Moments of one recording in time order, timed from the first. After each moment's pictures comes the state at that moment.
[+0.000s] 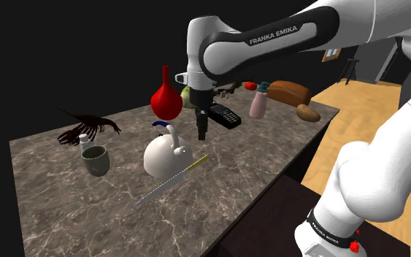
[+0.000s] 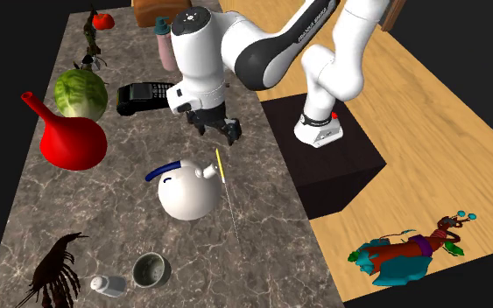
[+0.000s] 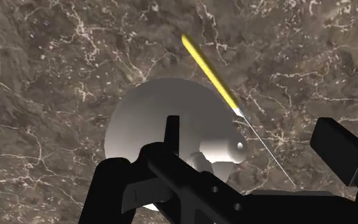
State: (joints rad) arm 0.26 -0.23 0.11 -2.19 0.02 1.93 -0.53
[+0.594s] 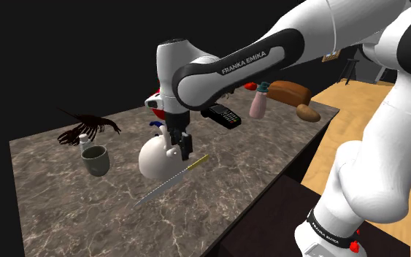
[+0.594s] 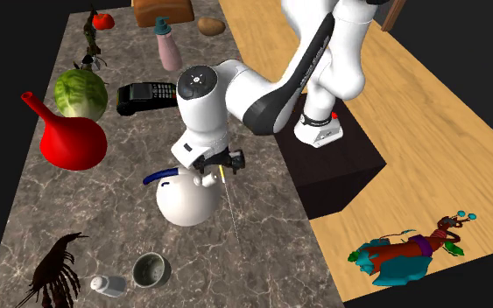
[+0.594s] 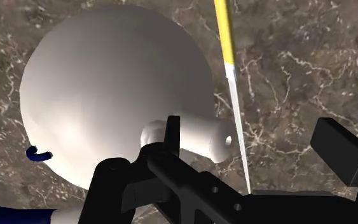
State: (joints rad) arm 0.34 -0.04 0.17 -2.13 -0.03 2.05 -0.77
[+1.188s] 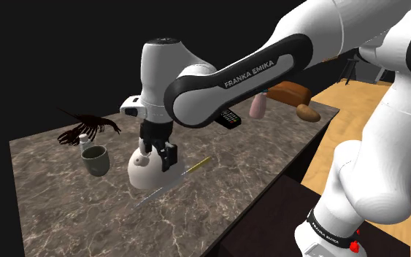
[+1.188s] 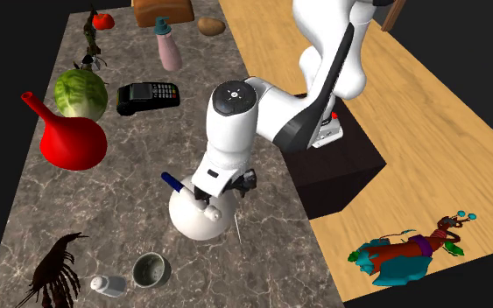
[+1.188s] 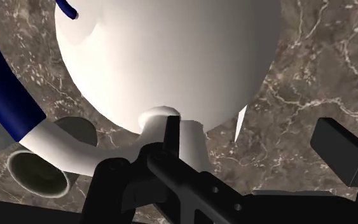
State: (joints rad) arm 0.41 -0.02 0.24 -2.12 -0.05 2.23 -0.90
